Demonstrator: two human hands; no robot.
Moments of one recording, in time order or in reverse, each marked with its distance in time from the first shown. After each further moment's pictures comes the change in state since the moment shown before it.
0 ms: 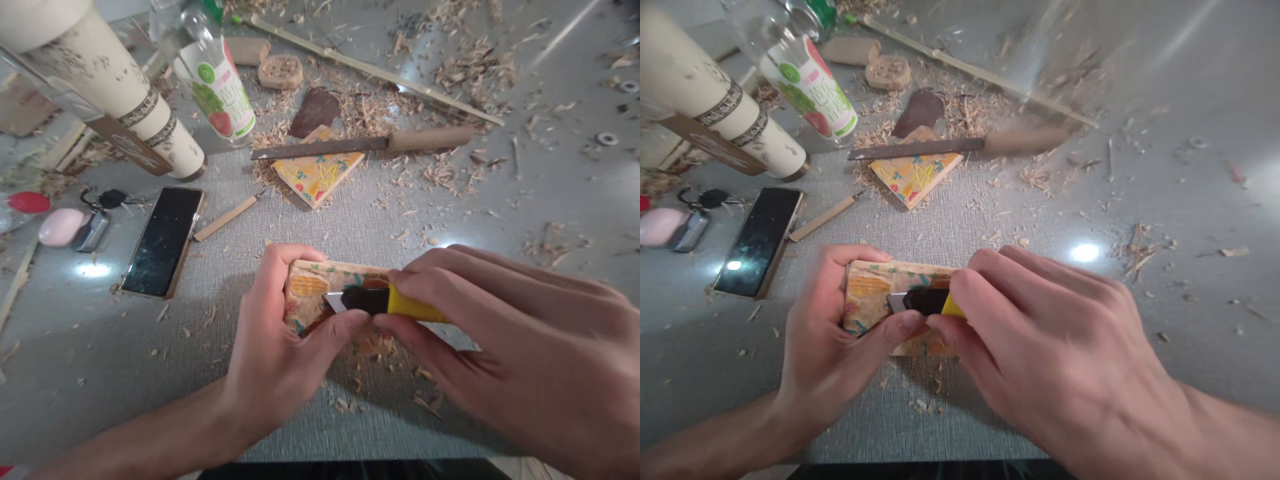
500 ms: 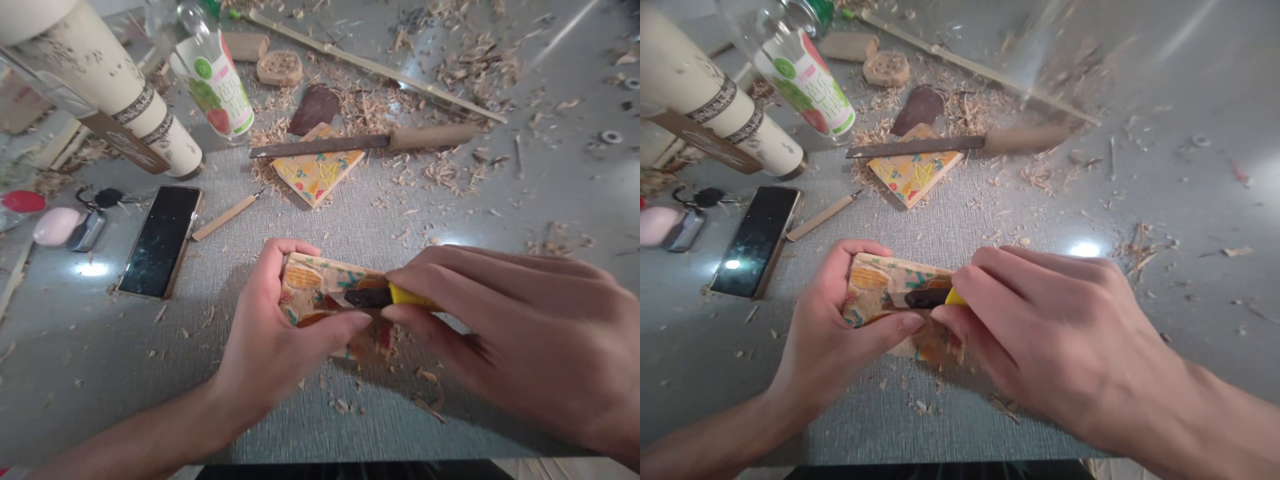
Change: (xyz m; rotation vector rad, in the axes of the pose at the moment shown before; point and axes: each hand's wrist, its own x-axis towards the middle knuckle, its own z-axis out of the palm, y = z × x) left_hand 0.012 0.005 0.000 -0.105 -0.006 -0.182; right_hand 0.003 0.015 0.002 -0.056 -0.044 -0.074
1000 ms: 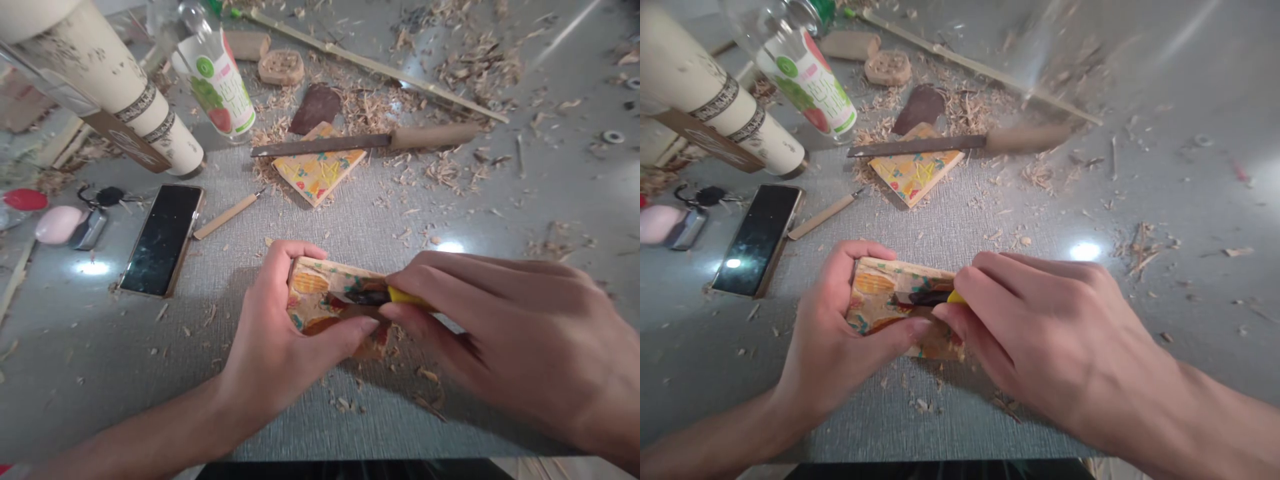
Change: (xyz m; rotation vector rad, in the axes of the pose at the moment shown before) left_hand -0.007 -0.006 0.000 0.063 0.000 0.018; right_hand 0.000 -0.001 0.004 0.049 -0.006 -0.004
